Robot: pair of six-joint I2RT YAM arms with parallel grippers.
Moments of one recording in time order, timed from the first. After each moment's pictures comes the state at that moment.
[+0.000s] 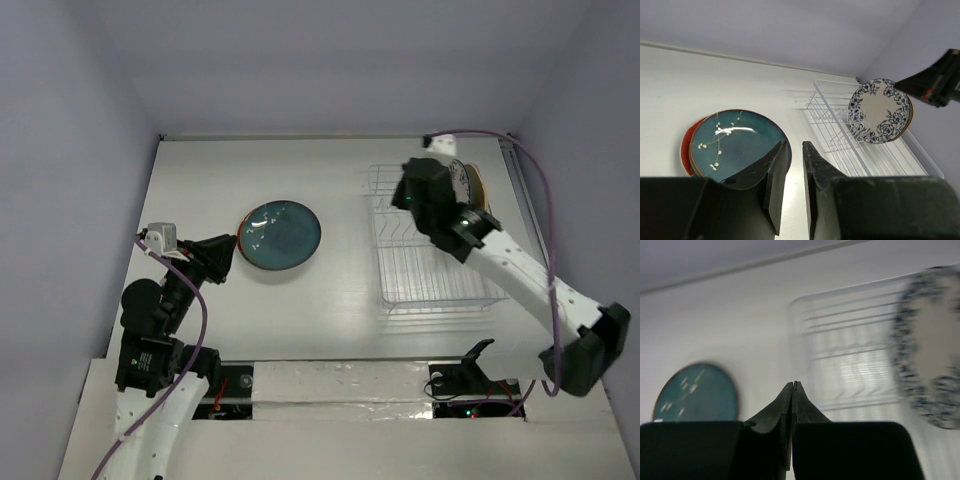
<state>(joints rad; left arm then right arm) -0.19 0.29 0.65 -0.29 0.20 -0.48 0.75 1.37 1.30 -0.41 0.56 0.51</state>
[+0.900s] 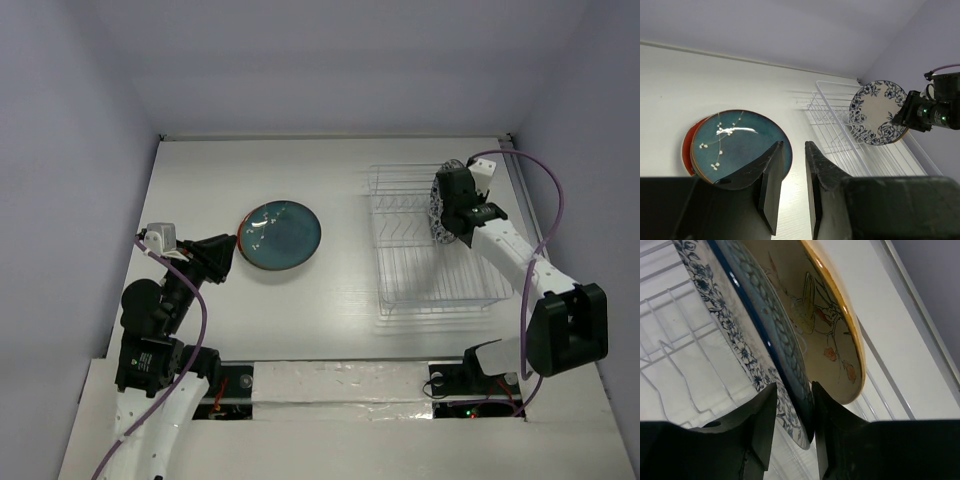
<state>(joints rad) -0.19 0.29 0.65 -0.29 0.19 -0.48 0.27 1.36 1.04 -0.48 0.69 0.44</state>
